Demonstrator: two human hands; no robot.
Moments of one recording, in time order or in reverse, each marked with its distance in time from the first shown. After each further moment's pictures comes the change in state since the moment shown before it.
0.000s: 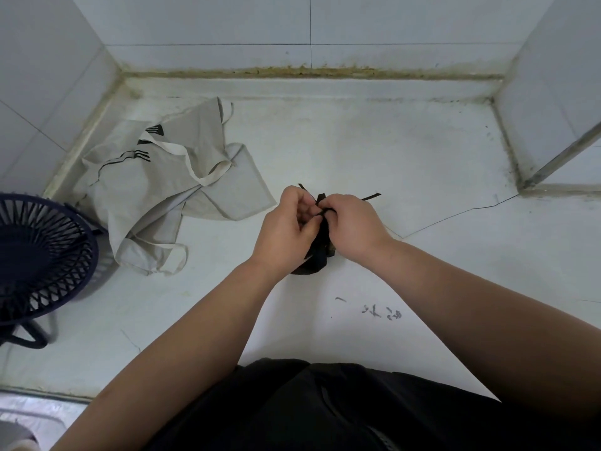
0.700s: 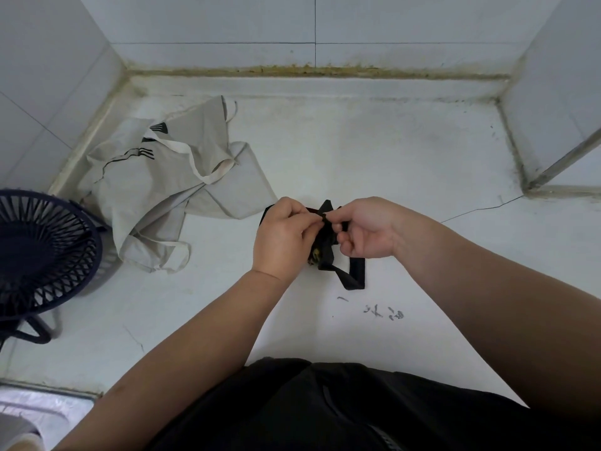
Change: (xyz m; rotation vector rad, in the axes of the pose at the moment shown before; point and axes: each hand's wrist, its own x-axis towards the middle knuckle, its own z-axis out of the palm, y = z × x) left_hand -0.005 -0.023 0.008 0.350 0.302 0.322; right_hand 0.009 0.004 -0.022 1.022 -0.485 0.772
